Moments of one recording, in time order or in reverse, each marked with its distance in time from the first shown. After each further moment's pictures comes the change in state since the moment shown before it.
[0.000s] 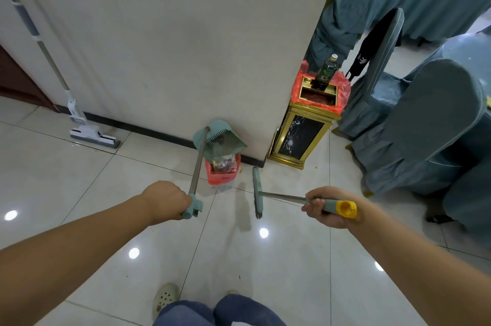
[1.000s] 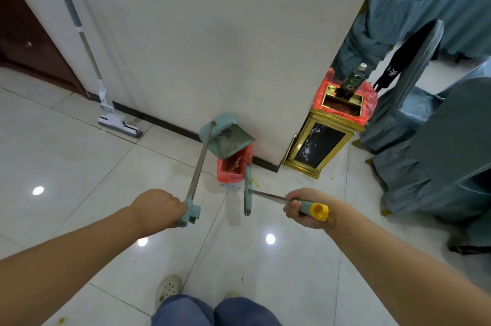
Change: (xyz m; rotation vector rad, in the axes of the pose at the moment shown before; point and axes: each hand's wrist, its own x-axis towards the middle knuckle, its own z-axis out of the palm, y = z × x) left_hand -0.040 0.012 0.033 -0.053 -0.016 -0.100; right_hand 0.037 0.008 0.059 -0.115 -0.082 0.028
